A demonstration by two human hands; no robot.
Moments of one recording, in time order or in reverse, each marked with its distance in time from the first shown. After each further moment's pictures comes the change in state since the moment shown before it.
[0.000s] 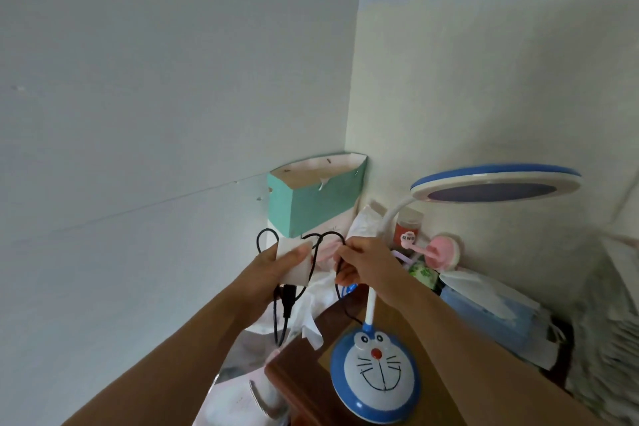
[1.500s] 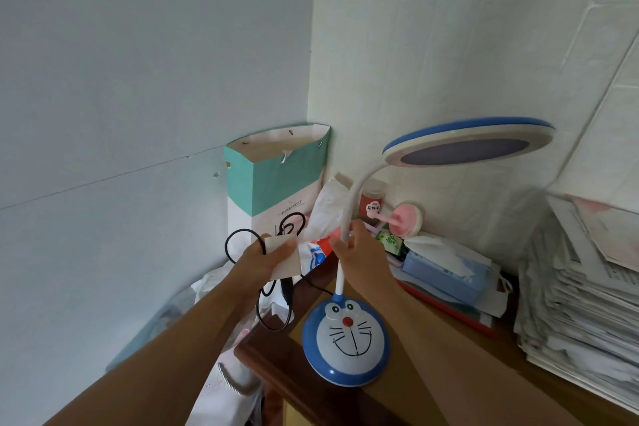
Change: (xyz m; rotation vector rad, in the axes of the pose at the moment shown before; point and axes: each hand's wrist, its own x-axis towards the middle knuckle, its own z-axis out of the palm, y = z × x) left_hand 0.046 -0.052 0.022 -0.045 0.049 0.012; right_hand -0.010 0.050 -0.008 -0.523 0.471 -0.107
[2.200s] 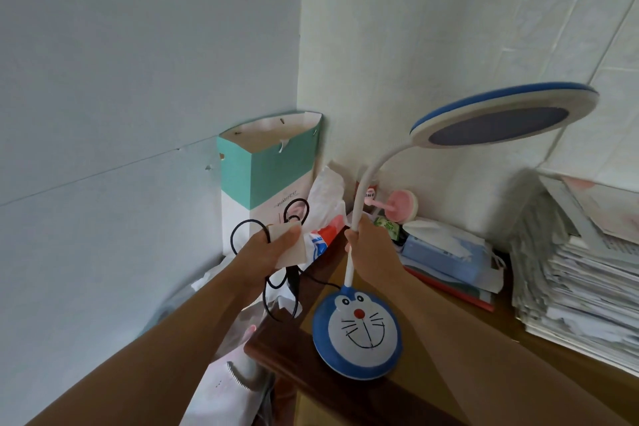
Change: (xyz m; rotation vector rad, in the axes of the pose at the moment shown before) left_hand 0.009 0.003 -0.016 -0.080 -0.176 -0.038; right_hand -0.004 -0.005 0.008 -0.256 -0.056 0.051
